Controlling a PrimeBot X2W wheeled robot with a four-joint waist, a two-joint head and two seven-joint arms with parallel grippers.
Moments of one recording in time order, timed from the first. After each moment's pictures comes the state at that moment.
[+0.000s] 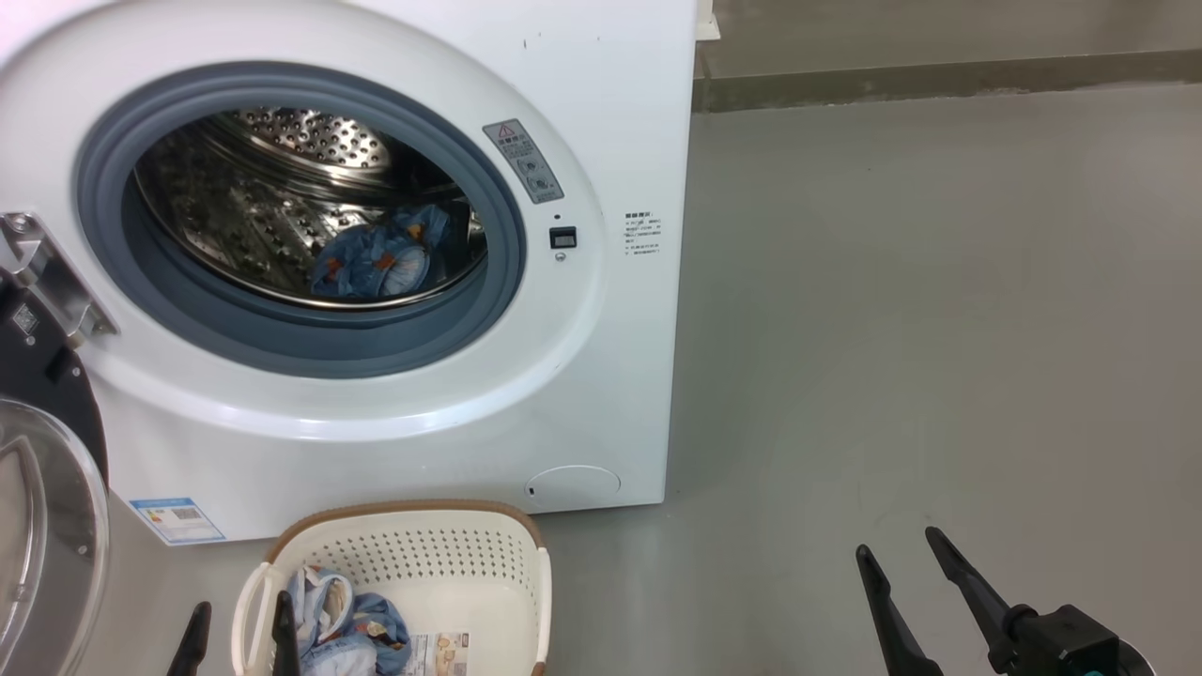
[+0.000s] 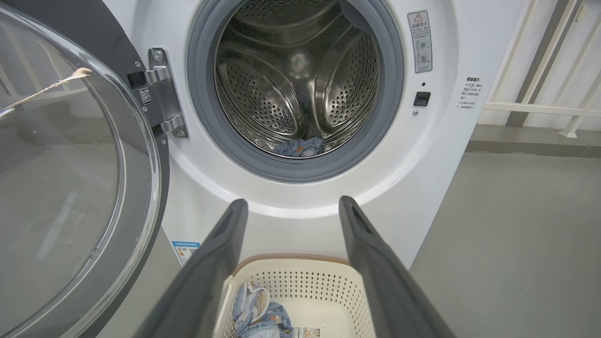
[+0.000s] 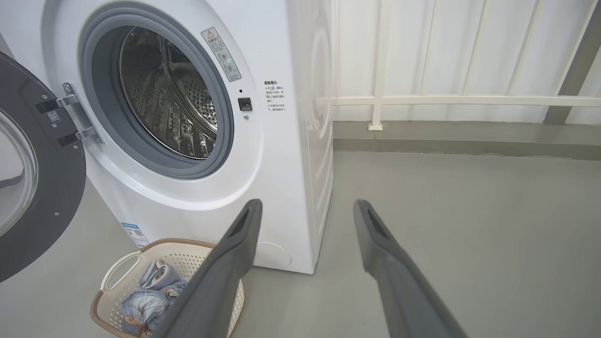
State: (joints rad) left arm 0.20 0.27 -0.23 -0.07 -0.40 0.23 -0.18; right arm 0.18 -0.05 0.05 -0.11 0.15 0.12 -0.11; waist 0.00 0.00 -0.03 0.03
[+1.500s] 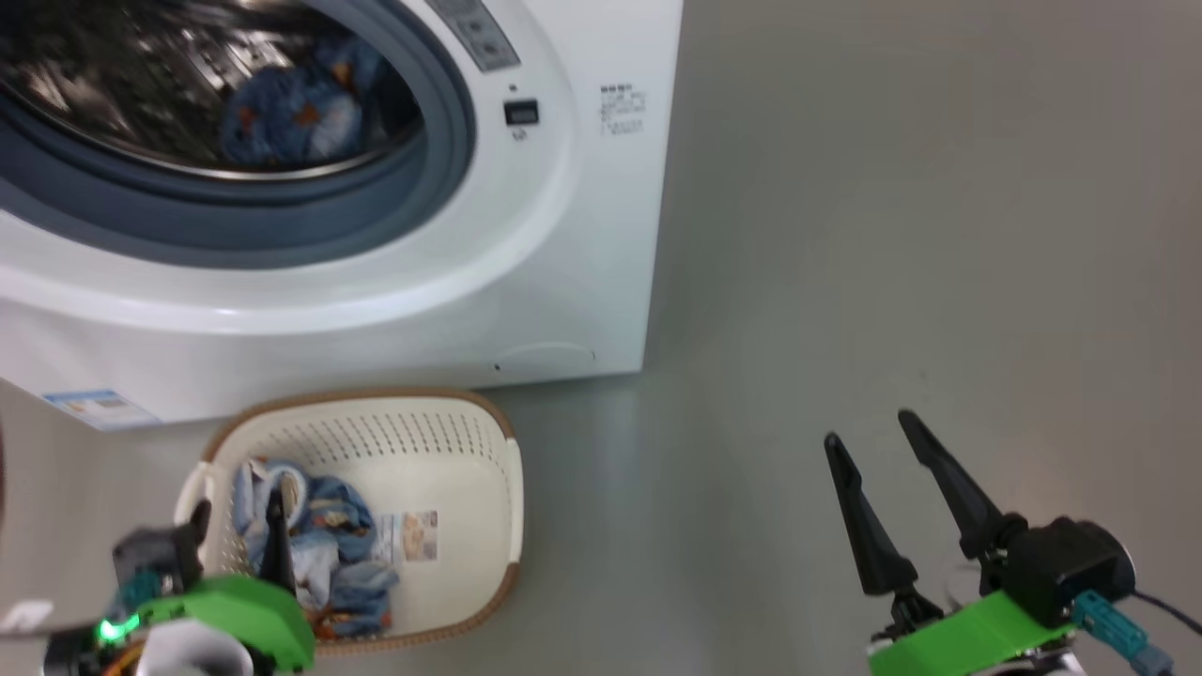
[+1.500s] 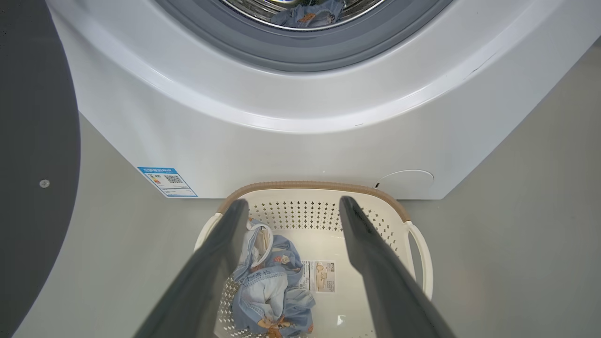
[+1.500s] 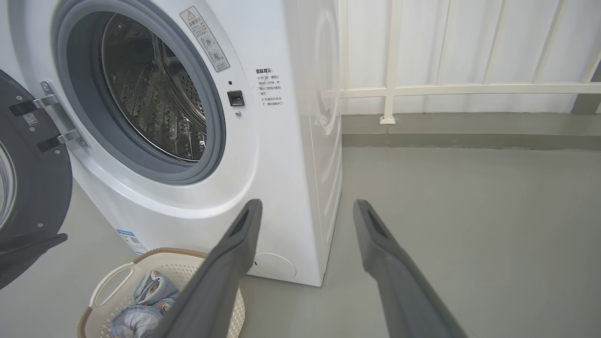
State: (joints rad) left arm -0.21 0.24 -0.28 0.46 -0.46 0.13 -0.14; right arm 0.04 -0.05 0.10 -0.15 0.15 0.12 -0.14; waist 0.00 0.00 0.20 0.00
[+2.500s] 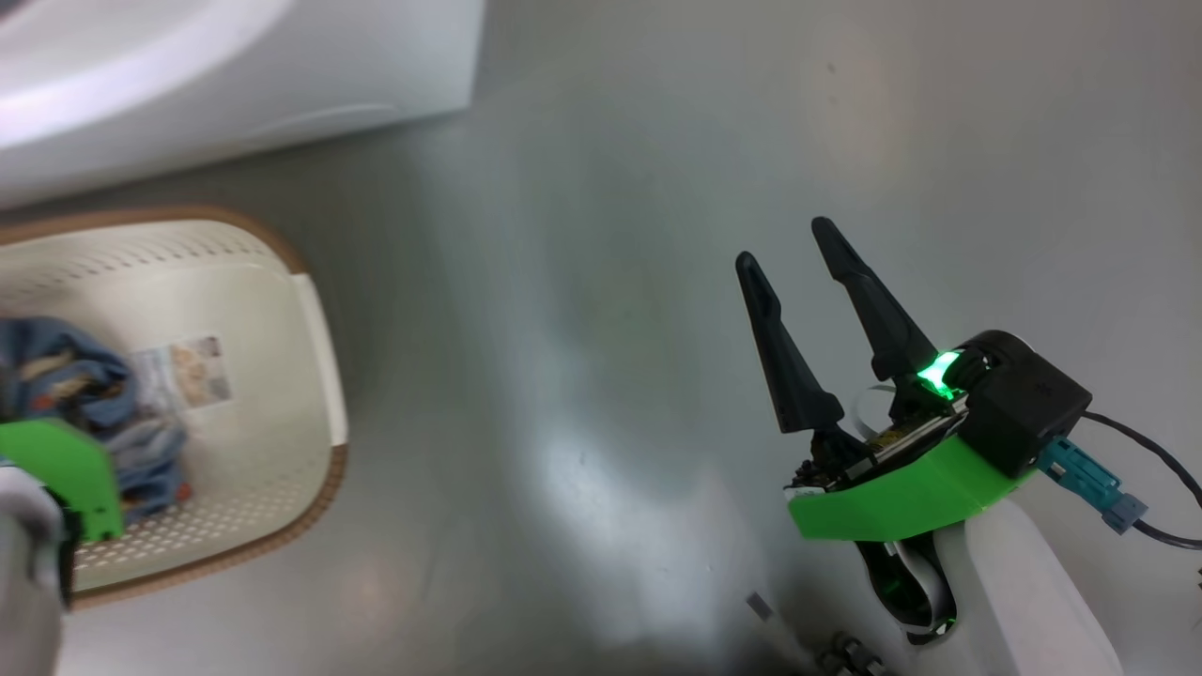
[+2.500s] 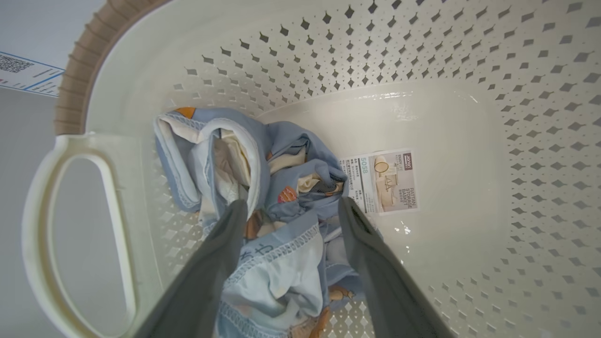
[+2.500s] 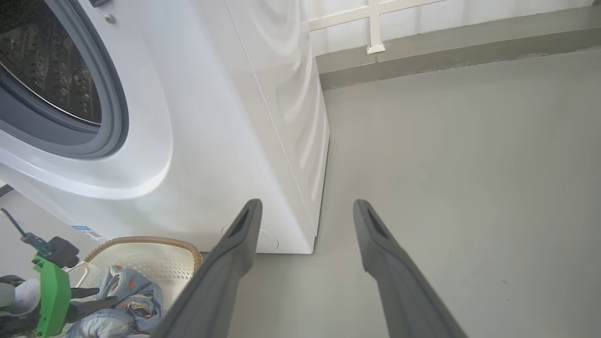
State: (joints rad) left arm -0.75 0.39 -0.33 1.07 -0.38 0.07 0.00; right arm -0.35 -0.06 0.26 -0.03 0.31 0.12 -0.25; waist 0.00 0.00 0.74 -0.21
